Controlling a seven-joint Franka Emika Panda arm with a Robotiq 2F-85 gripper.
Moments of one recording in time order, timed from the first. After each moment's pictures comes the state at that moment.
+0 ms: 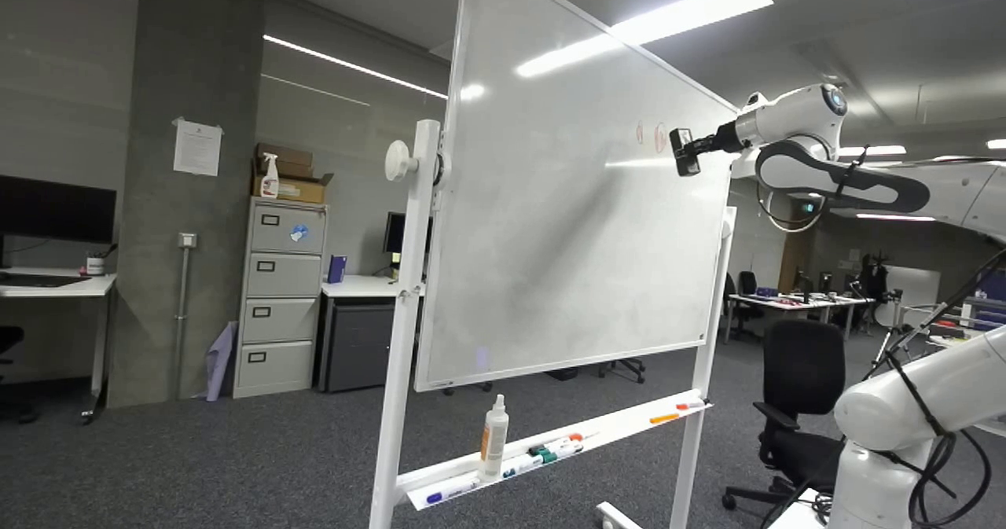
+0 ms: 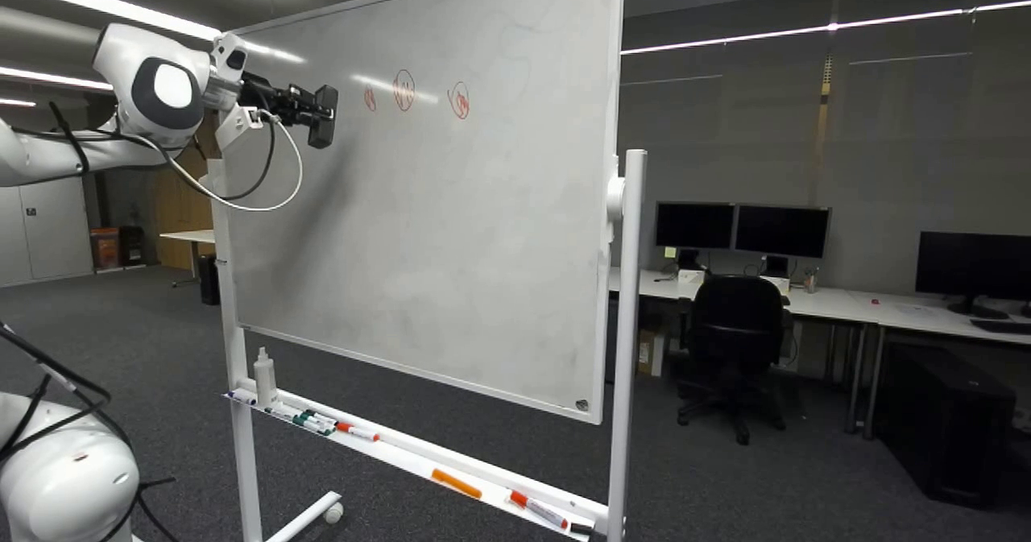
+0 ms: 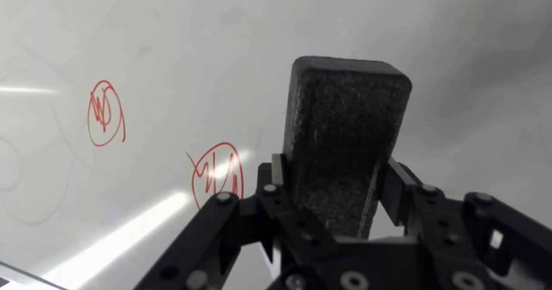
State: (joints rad) arm -0.09 -0.79 0.12 -2.04 -0.38 2.60 0.18
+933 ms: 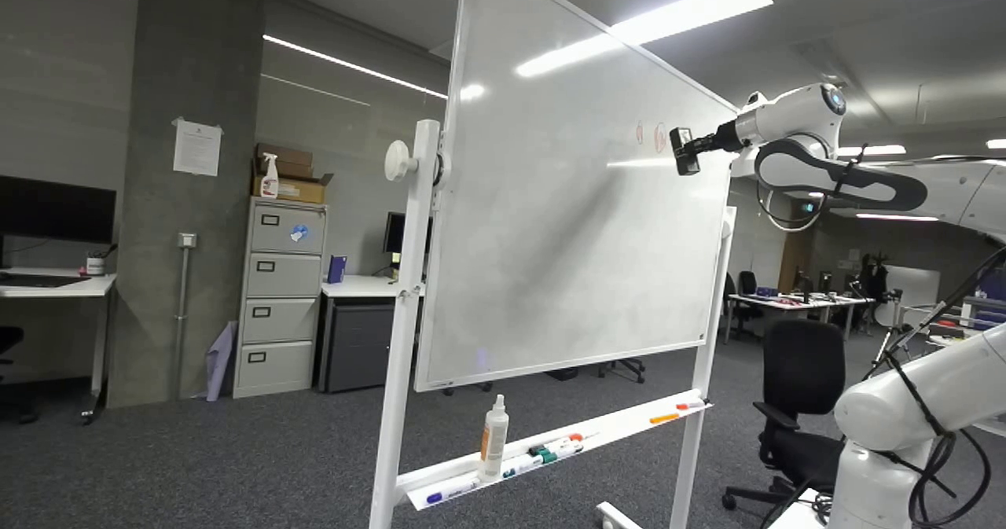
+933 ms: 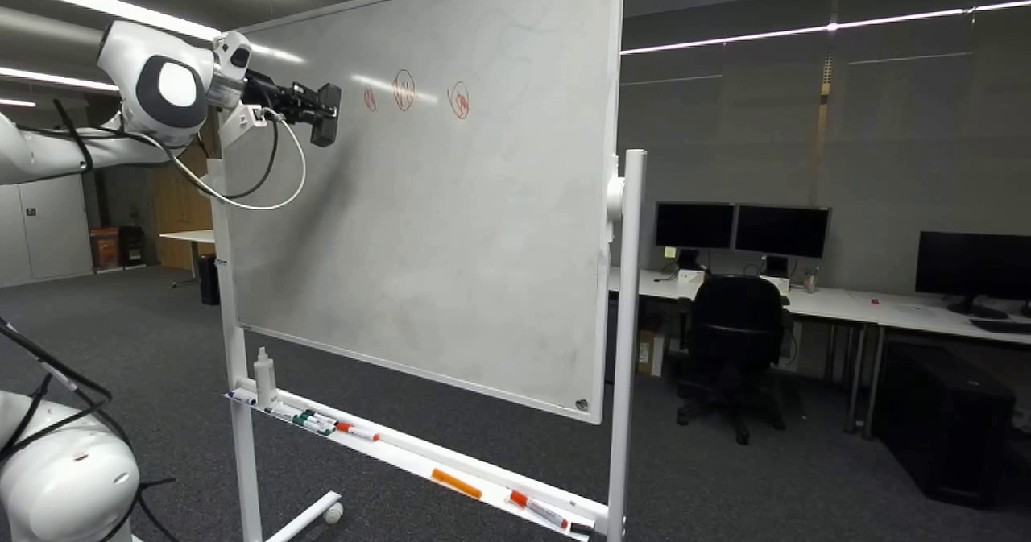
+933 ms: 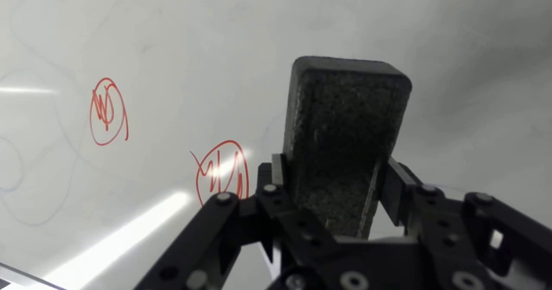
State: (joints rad) arm -0.09 -0.78 0.11 -2.03 -0.37 2.60 0.17
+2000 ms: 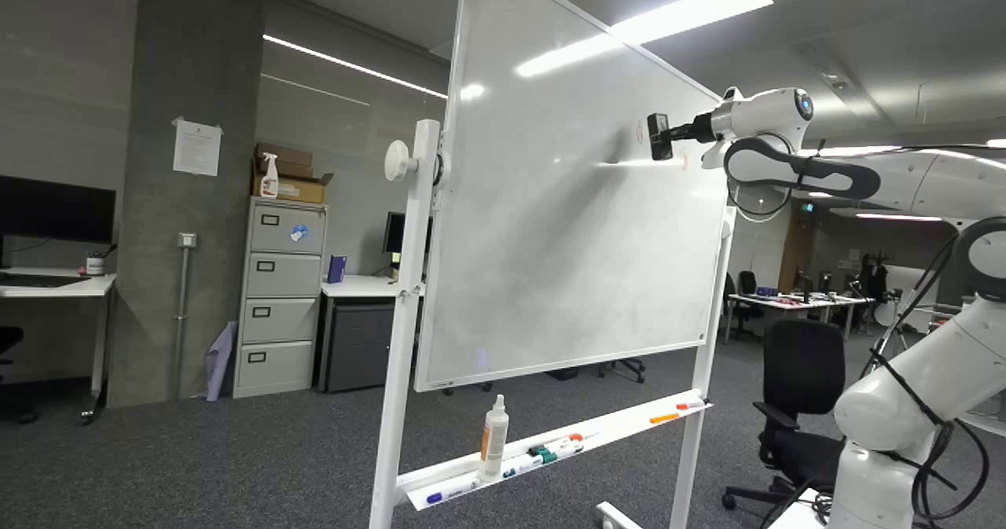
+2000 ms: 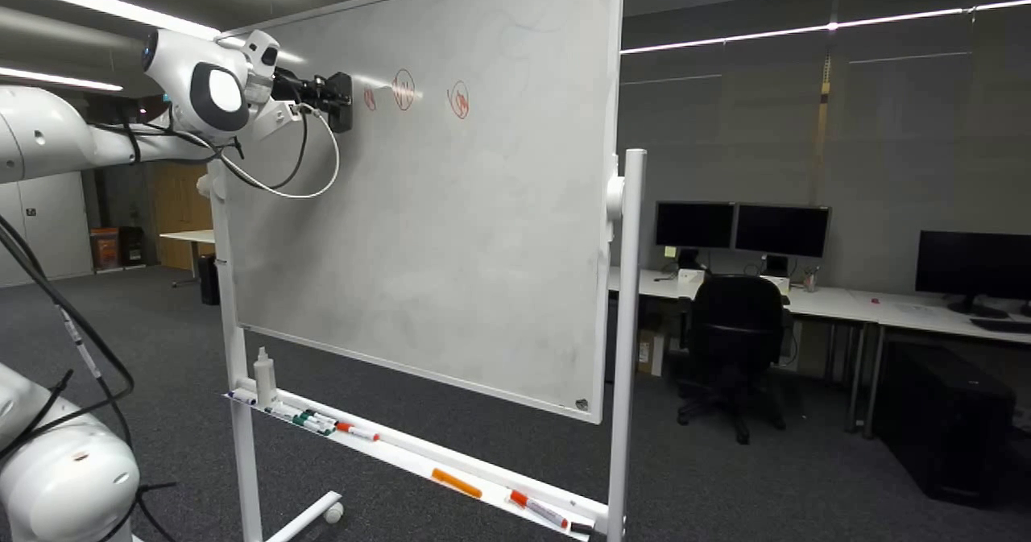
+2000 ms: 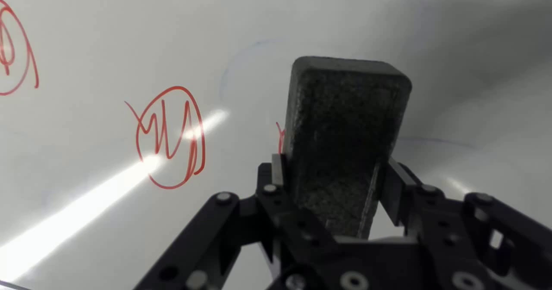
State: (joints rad) arm -0.09 -0.59 0.11 -1.90 -0.33 2.79 0.12
